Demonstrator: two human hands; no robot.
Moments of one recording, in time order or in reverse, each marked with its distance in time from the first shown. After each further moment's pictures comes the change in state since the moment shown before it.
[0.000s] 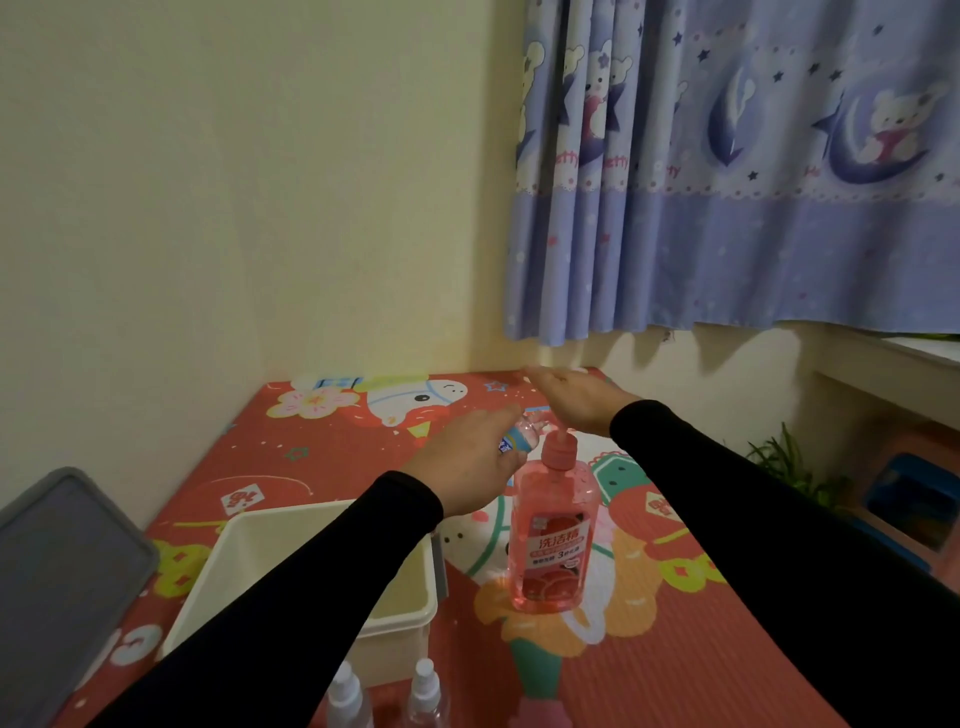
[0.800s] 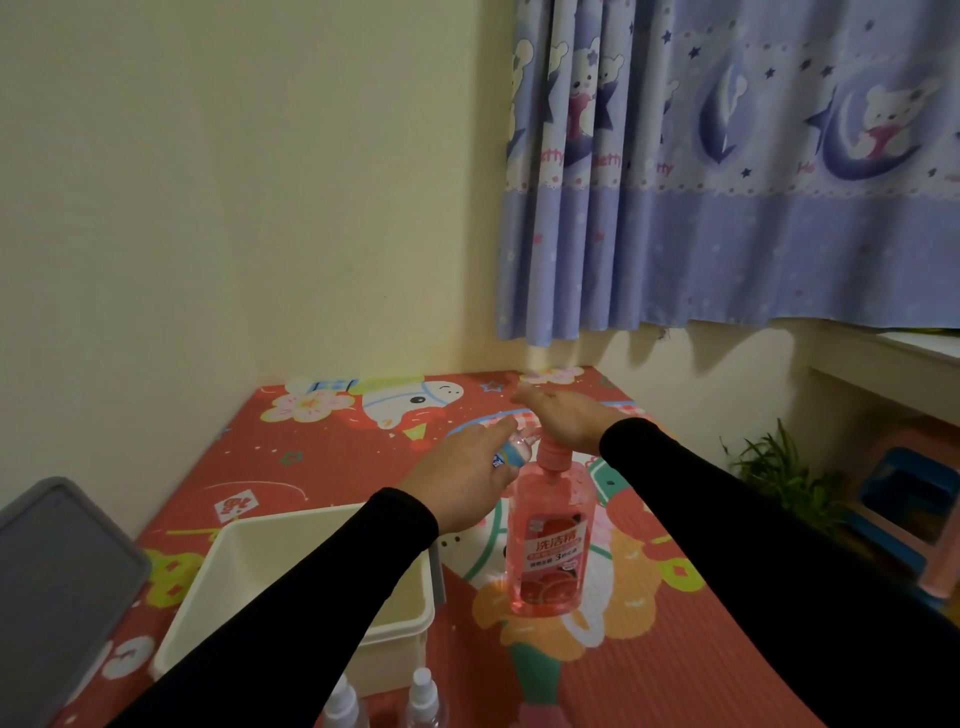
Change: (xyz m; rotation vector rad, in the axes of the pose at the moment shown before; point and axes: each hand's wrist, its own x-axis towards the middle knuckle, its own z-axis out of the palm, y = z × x) left_hand -0.003 -0.002 0.008 0.062 -0.040 0.003; right_hand 0.005 0.010 0.021 0.039 -0.083 0.015
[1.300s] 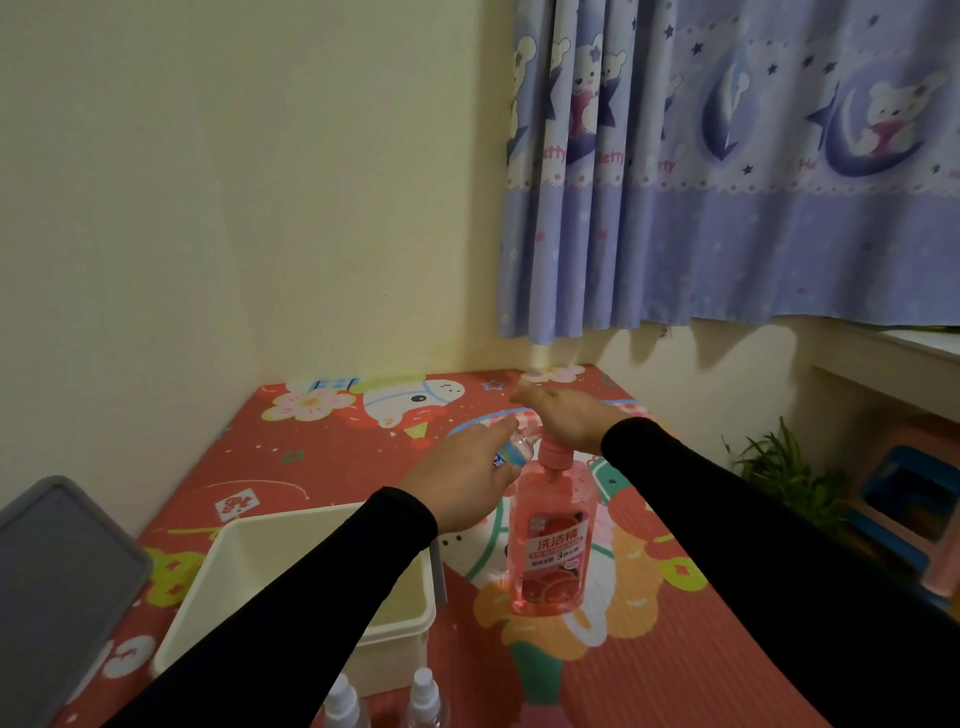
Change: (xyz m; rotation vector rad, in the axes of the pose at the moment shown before) left_hand 0.001 -0.001 -0.001 0.002 -0.006 0.003; right_hand 0.000 -0.001 -0.001 -0.004 0.006 -0.025
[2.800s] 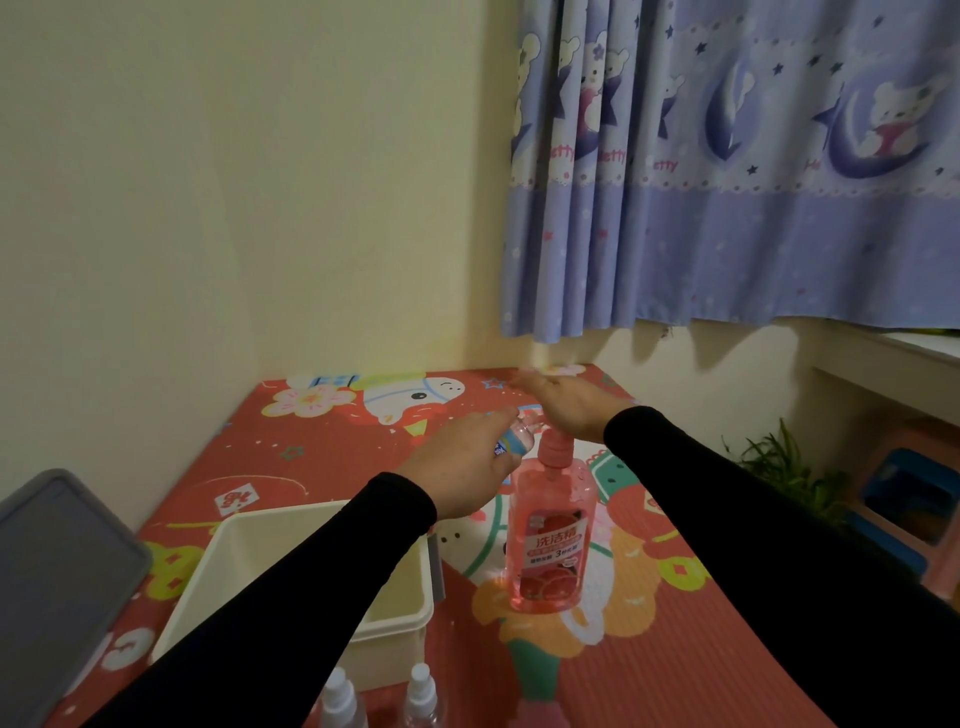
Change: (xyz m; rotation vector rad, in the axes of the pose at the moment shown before) left_hand 0.002 0.003 -0.008 -0.031 0.002 0.000; right_hand 0.001 0.000 -0.009 0.012 0.027 -0.052
